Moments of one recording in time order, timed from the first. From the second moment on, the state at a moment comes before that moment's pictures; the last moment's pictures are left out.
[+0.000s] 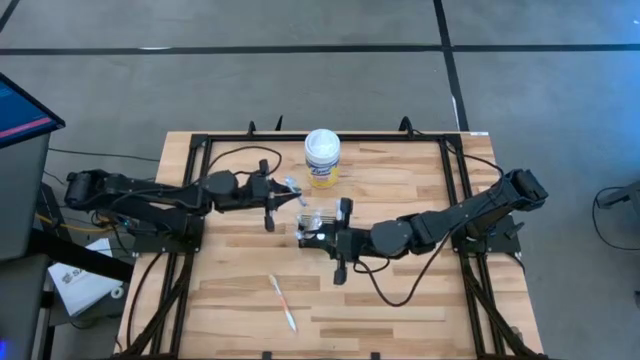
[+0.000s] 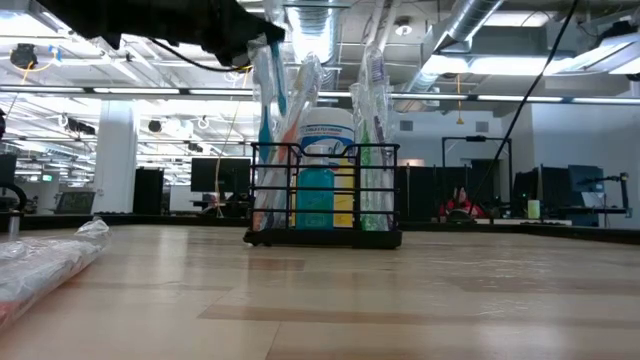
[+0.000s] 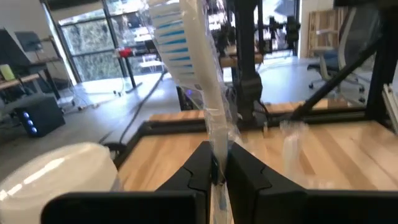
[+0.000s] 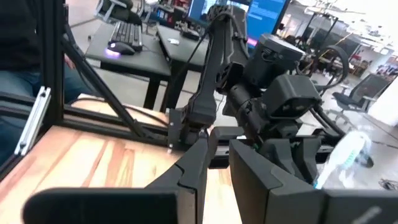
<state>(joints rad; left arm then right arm) 0.05 1.10 0.54 0.55 -0.12 0.15 0.39 1.60 1.30 0.15 0.53 -0.23</state>
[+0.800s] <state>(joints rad) 0.06 1.22 0.49 0.55 0.00 0.07 0.41 1.60 1.30 0.05 0.53 -0.18</state>
